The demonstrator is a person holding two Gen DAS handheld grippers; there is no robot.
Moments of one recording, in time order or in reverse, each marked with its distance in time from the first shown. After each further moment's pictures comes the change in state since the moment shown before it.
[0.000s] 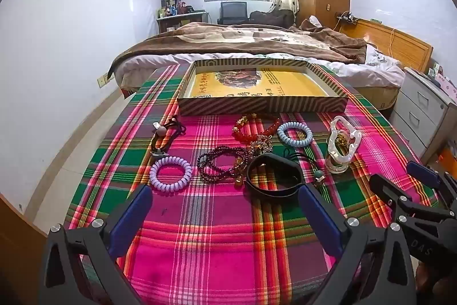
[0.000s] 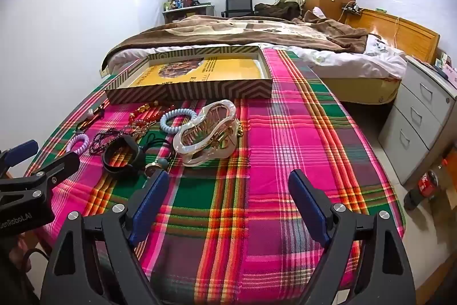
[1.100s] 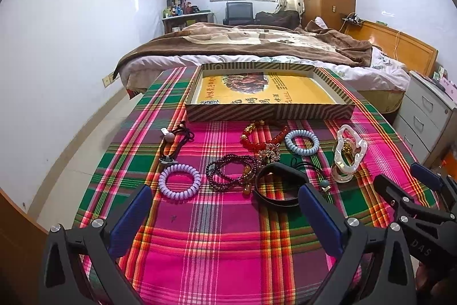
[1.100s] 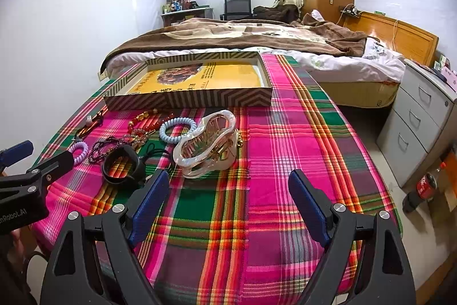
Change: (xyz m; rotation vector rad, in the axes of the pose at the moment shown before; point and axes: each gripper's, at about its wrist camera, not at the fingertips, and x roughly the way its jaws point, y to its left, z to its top) left arm -0.001 0.005 0.010 -0.020 -0.001 0.024; right arm 0.000 0.001 0.010 0.006 -0.009 -0.008
